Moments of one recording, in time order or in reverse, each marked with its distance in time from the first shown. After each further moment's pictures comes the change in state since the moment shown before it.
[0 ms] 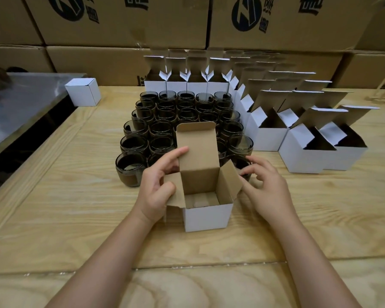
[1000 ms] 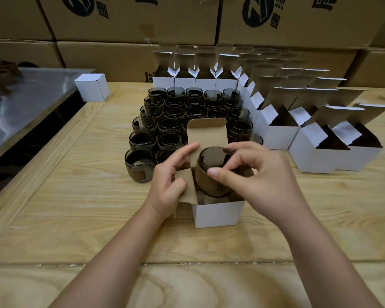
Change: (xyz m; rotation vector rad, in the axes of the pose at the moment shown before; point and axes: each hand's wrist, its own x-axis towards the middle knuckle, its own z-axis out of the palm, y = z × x) left_hand 0.001 0.001 0.001 0.017 -0.014 0.006; right_hand -0.020 -0.091 -0.009 0.156 -0.117 -0.125
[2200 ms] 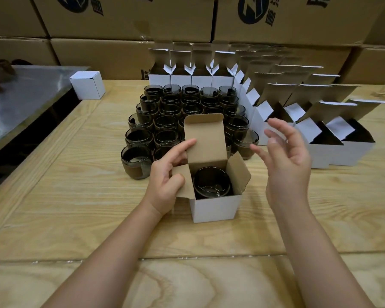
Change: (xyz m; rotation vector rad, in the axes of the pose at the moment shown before) left_hand -0.002 0.002 0.004 -0.037 0.009 -0.030; right_hand 0.018 0.053 -0.002 0.608 0.433 -0.002
